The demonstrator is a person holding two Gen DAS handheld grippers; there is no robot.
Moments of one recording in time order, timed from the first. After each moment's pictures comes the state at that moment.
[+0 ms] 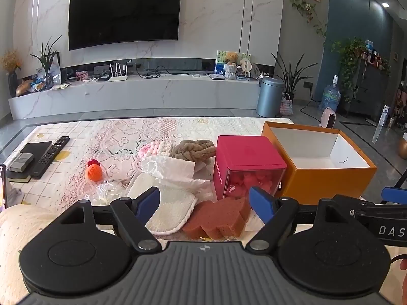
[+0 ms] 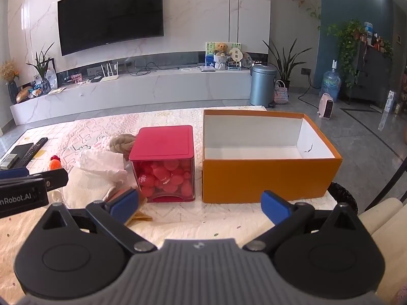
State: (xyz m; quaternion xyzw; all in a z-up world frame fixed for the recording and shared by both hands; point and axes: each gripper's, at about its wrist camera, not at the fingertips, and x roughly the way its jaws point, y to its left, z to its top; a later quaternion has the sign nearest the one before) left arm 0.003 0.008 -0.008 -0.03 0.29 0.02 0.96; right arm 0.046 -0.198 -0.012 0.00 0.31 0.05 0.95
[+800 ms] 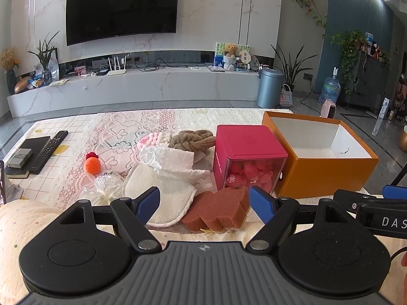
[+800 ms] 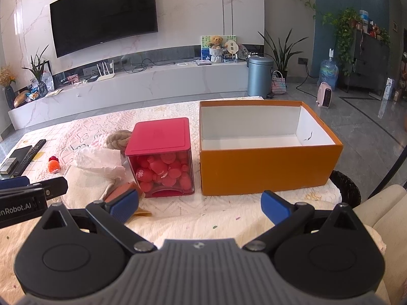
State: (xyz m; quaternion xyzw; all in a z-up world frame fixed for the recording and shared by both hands) left arm 0.005 0.006 -0.017 -0.03 0.31 0.02 0.95; right arm 0.052 -0.201 -0.022 0.02 0.32 0.05 0.95
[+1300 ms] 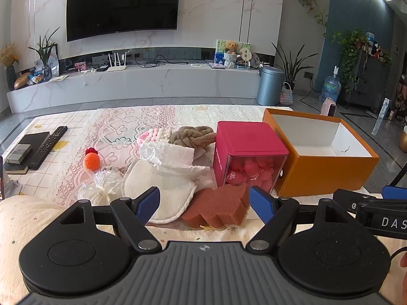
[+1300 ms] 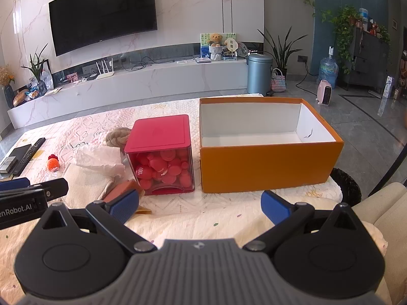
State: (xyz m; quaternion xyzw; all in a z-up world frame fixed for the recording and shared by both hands) left arm 0.005 0.007 -0.020 -0.03 0.31 0.02 0.95; right arm 0.053 -0.200 -0.025 0.02 0.32 0.05 0.94
